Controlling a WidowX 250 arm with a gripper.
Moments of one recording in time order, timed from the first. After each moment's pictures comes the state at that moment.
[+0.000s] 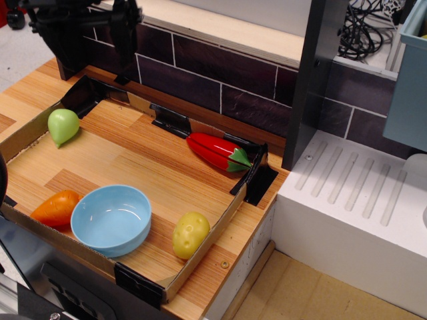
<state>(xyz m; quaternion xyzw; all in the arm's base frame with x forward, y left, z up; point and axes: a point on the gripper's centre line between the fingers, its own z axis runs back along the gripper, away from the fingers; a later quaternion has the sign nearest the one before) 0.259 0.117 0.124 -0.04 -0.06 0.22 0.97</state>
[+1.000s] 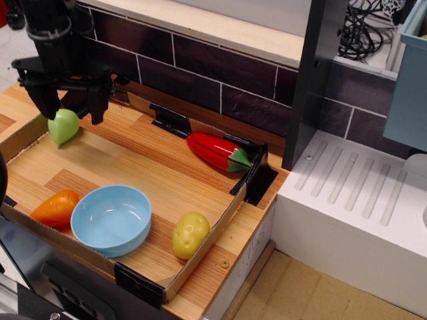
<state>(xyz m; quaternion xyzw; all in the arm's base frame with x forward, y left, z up) 0.253 0.166 0.046 0.04 -0.04 0.21 0.98</state>
